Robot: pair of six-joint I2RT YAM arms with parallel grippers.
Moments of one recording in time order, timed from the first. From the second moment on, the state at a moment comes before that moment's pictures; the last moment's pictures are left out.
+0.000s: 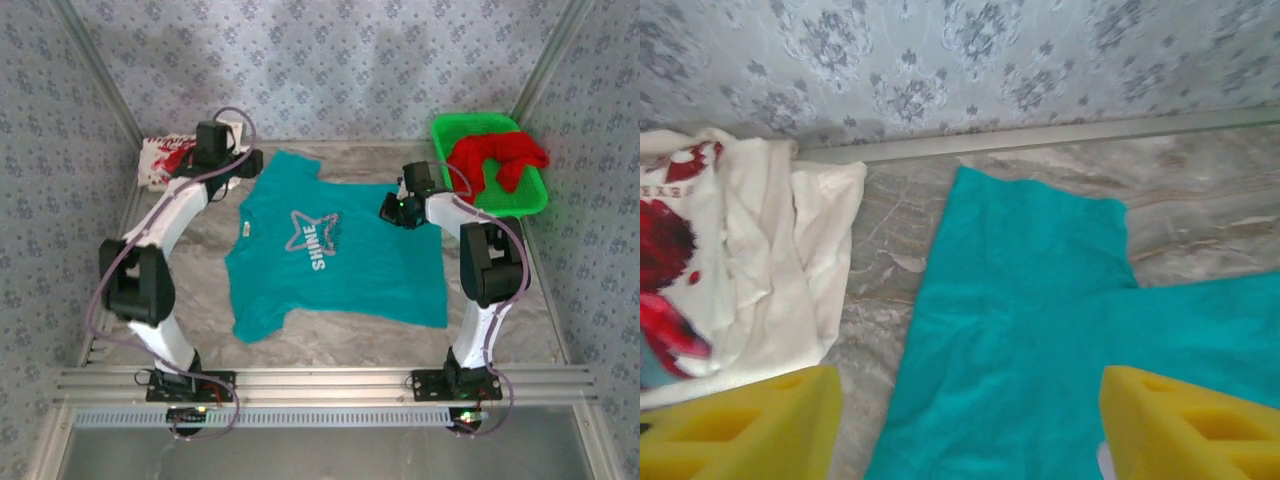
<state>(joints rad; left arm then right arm) -0.23 1.68 1.41 -0.30 0.05 -0.13 0.20 1.89 1.25 -0.39 -0.28 0.52</state>
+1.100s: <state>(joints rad) -0.23 2.07 1.45 -0.32 0.03 -0.52 0.22 2.33 1.82 -0.50 -0.24 0.60</state>
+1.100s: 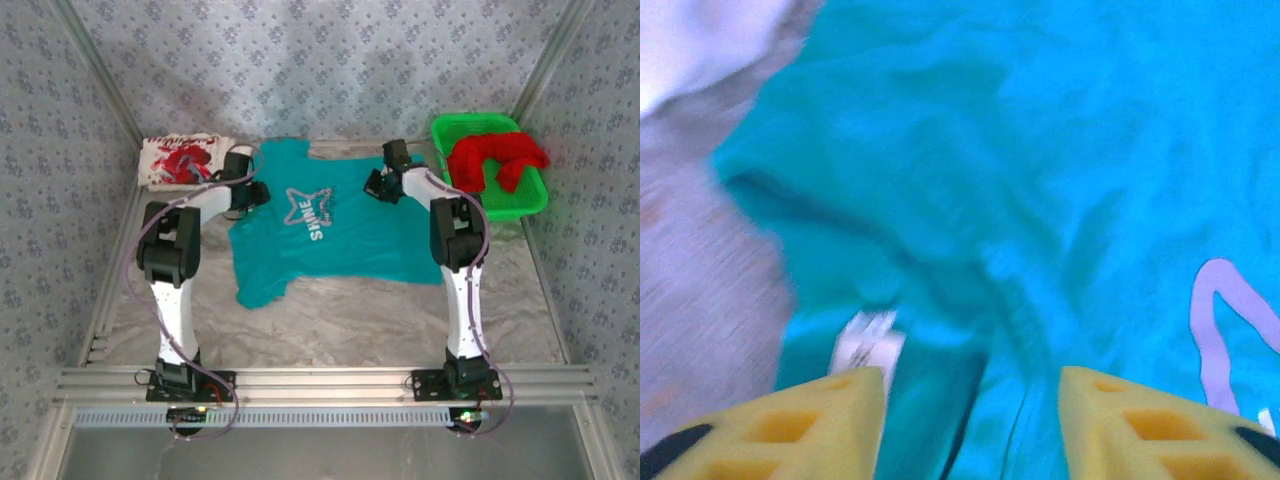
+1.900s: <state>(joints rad) -0.38 0.99 0.53 -0.66 0.04 -0.89 0.33 1.33 0.73 -0.24 -0.29 0.43</state>
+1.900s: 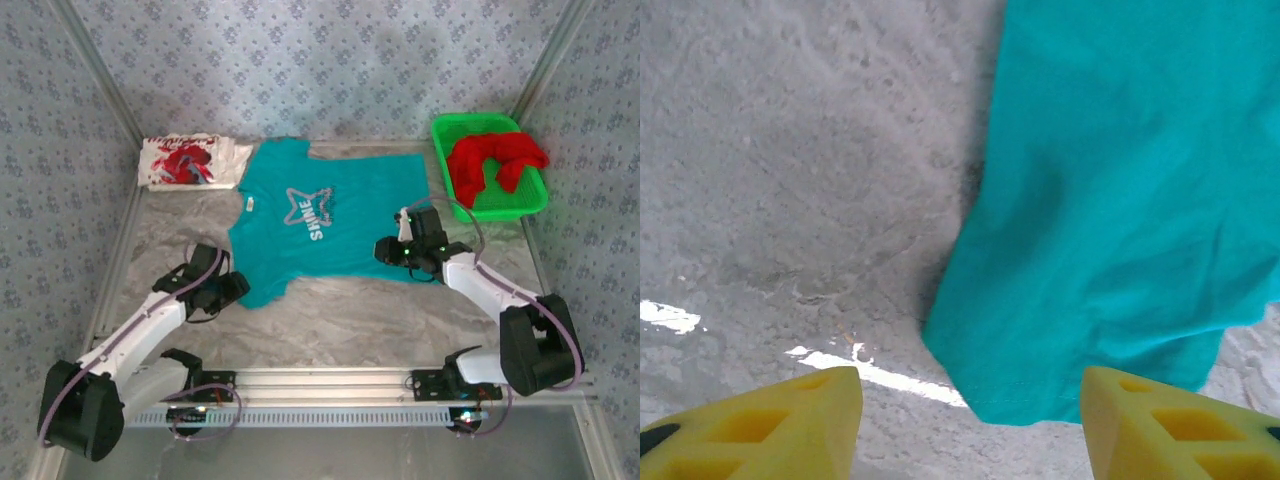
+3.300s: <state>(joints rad) -0.39 1.13 0.68 -0.60 0.09 -0.81 0.03 1.09 0.63 -0.31 -0.25 0.53</state>
